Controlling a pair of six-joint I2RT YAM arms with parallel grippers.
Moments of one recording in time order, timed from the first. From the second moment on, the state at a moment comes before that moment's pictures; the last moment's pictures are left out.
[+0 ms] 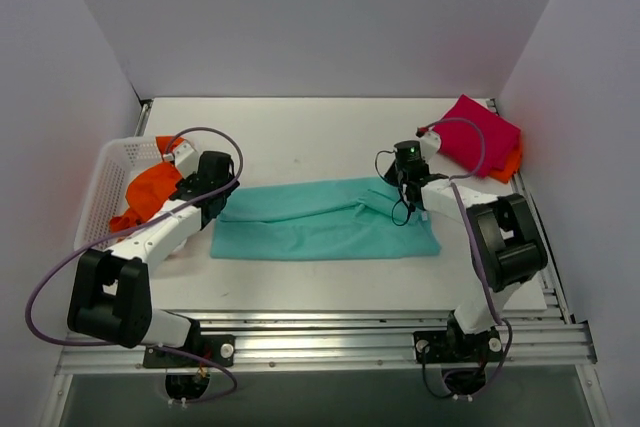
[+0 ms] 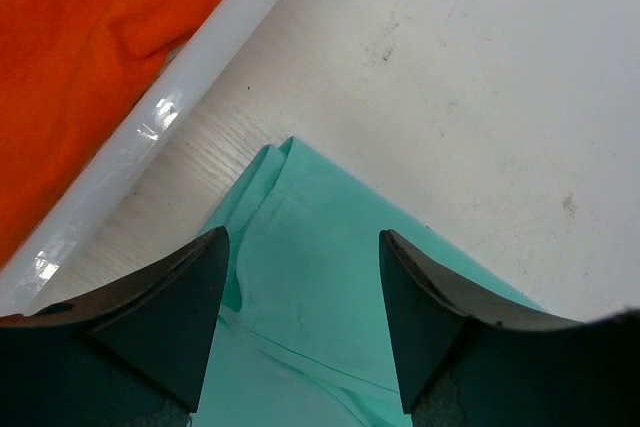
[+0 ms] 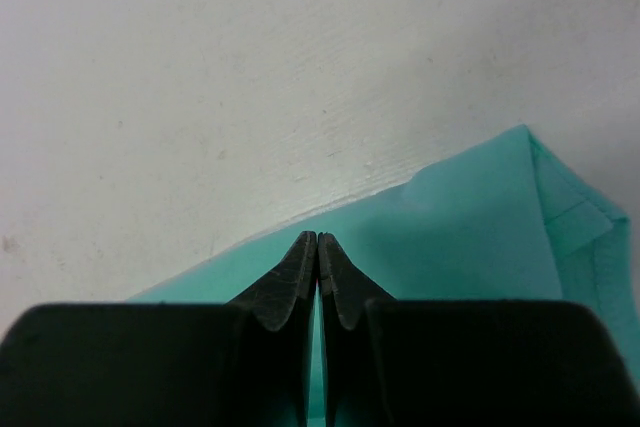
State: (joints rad) left arm -0.30 1.41 0.89 -0.25 -0.55 -0.88; right arm 0.30 1.69 0.91 0.13 0.32 0.69
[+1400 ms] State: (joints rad) left arm -0.28 1.51 0.86 -0.15 -0.51 -0.86; right arm 0.64 1.40 0.92 -0.04 0.45 0.71
